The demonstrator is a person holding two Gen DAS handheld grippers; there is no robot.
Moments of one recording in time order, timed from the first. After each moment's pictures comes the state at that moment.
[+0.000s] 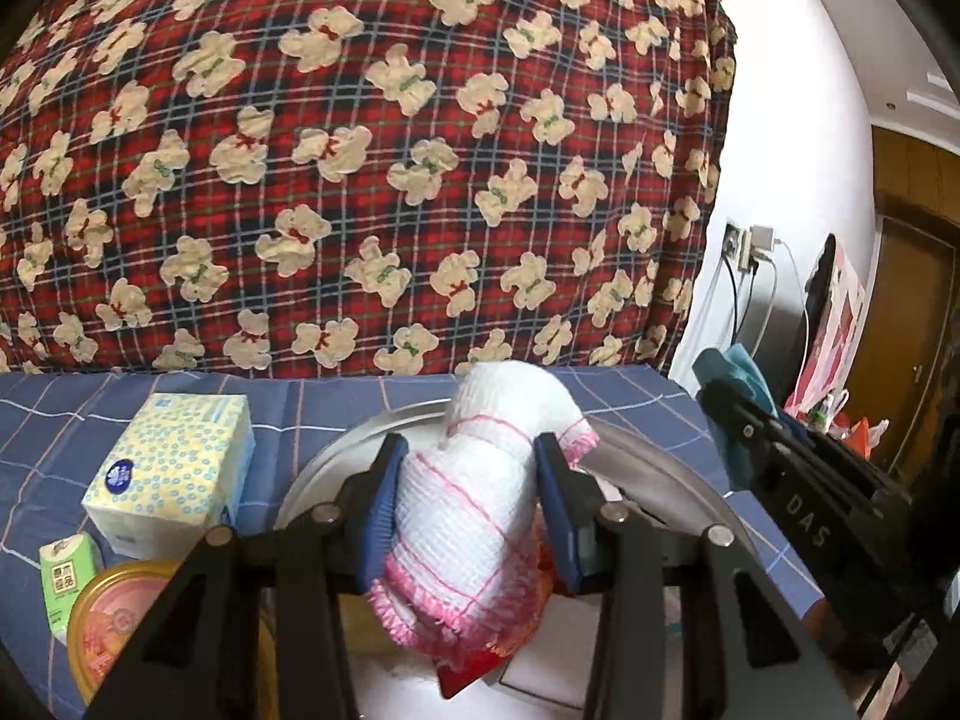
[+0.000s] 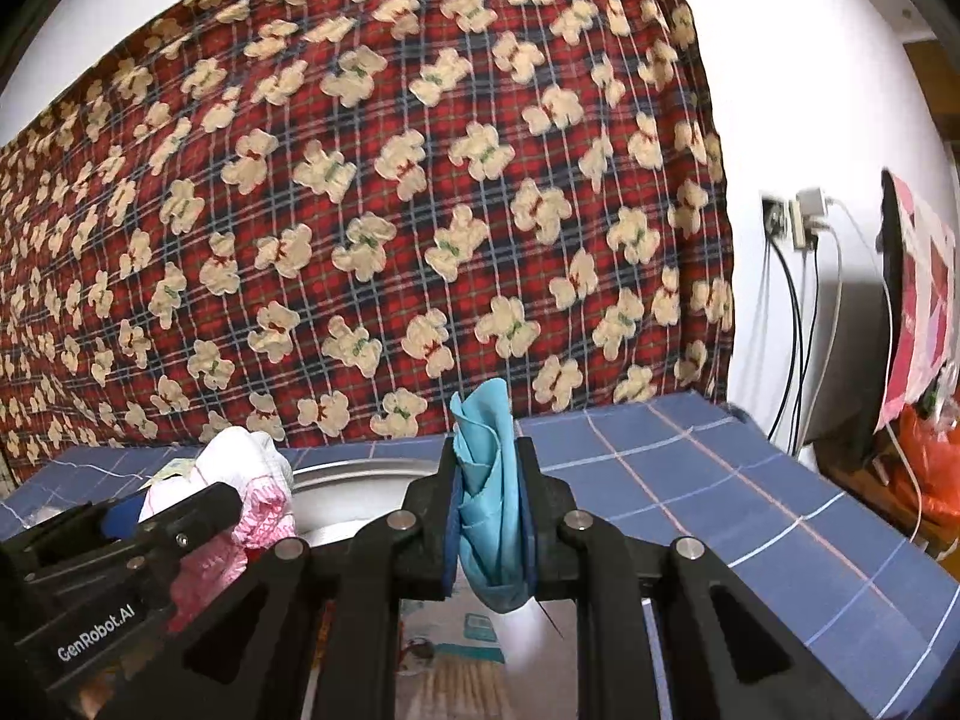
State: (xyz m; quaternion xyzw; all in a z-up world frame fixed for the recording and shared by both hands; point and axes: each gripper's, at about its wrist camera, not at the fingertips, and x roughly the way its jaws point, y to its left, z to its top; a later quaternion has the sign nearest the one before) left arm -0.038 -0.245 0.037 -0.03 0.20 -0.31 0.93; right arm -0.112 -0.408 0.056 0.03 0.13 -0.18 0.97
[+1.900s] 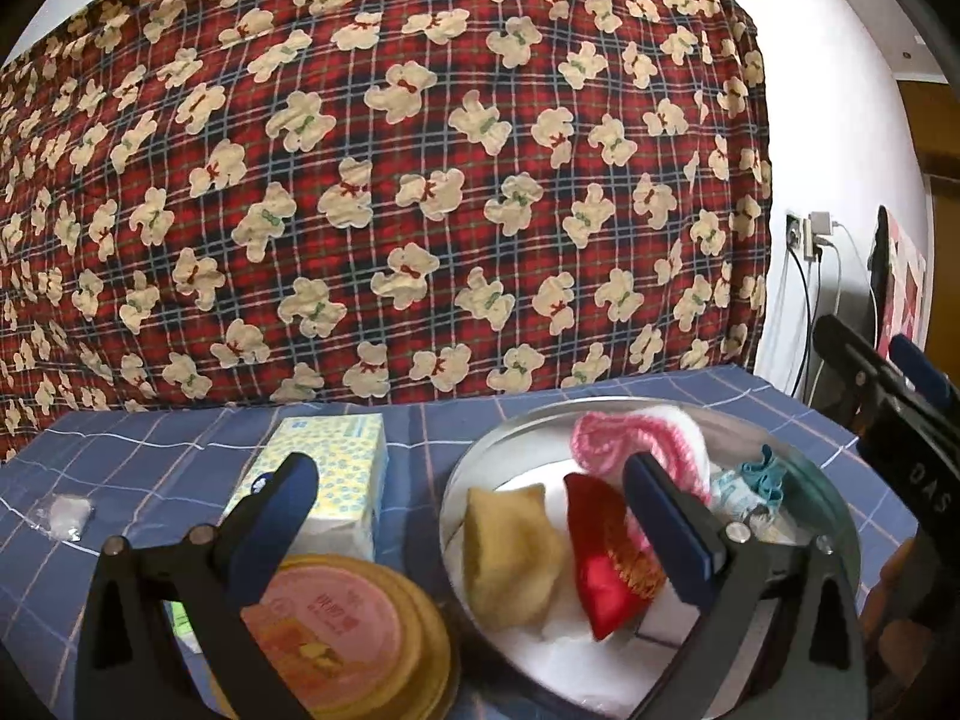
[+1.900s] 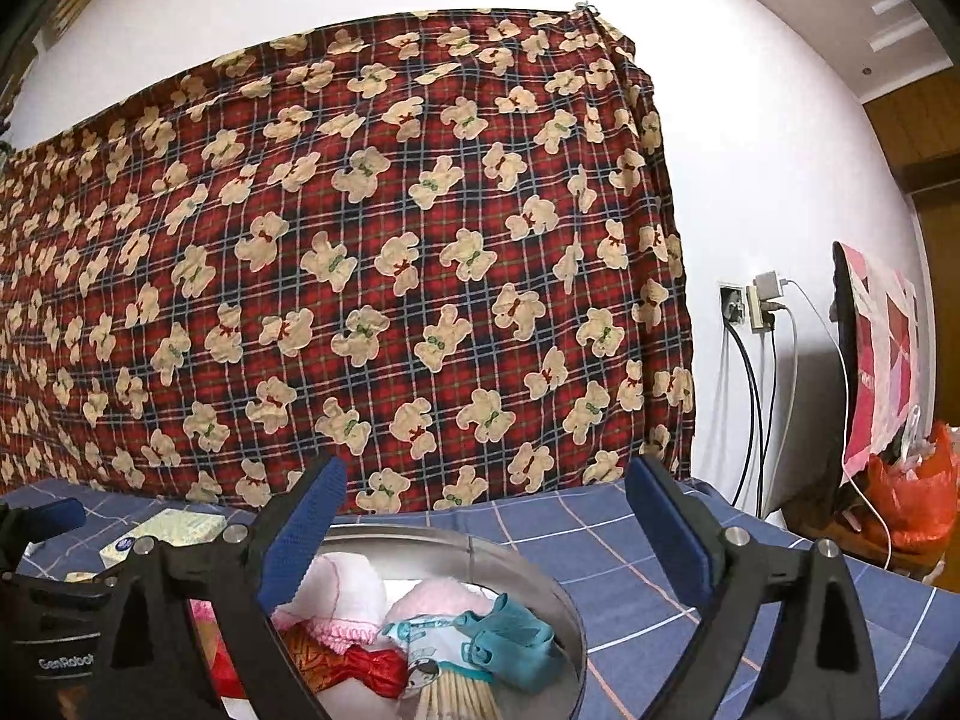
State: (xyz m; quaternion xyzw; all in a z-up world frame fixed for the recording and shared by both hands) left arm -0.056 -0.193 0.032 0.02 0.15 -0.21 0.97; right arm -0.153 -0.374 0.058 -0.01 0.00 -0.22 0.98
